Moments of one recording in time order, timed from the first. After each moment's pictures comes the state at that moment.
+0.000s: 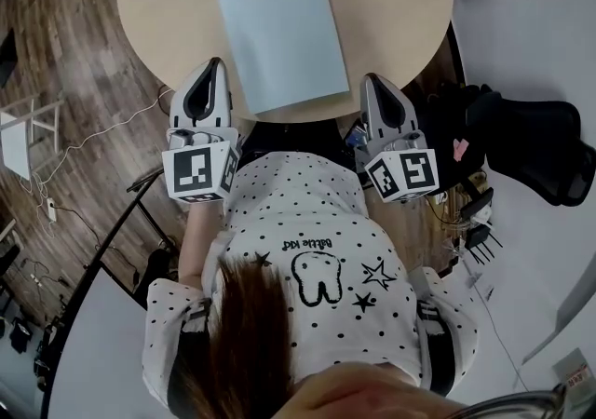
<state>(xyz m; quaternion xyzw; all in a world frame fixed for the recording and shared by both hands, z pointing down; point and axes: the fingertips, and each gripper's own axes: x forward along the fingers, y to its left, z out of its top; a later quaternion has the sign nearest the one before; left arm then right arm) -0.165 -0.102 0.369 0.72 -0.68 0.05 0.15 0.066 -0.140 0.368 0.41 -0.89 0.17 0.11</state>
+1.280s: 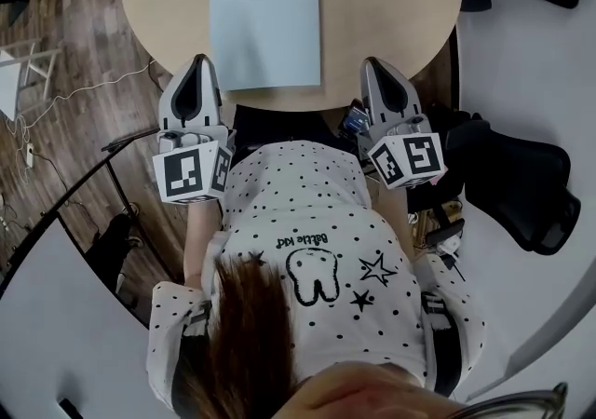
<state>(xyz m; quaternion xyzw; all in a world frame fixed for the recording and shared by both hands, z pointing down) -0.113 -0.073 0.358 0.62 -0.77 0.03 0.14 0.109 -0.182 0.371 0.30 -0.93 0.16 0.13</state>
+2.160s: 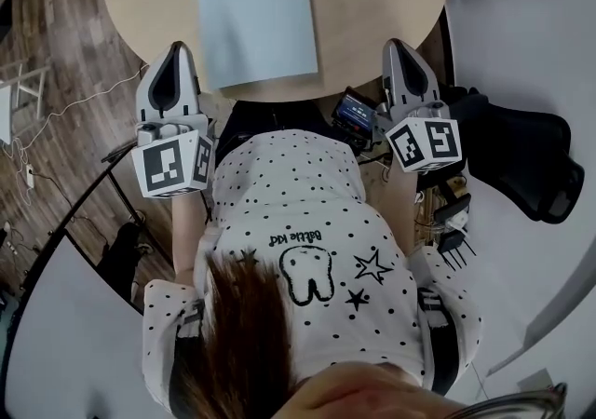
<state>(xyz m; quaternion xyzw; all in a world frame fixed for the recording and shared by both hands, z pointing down) -0.141 -0.081 0.351 0.65 -0.75 0.05 0.12 0.140 -0.201 0.356 0.38 -0.91 0.14 0.11</state>
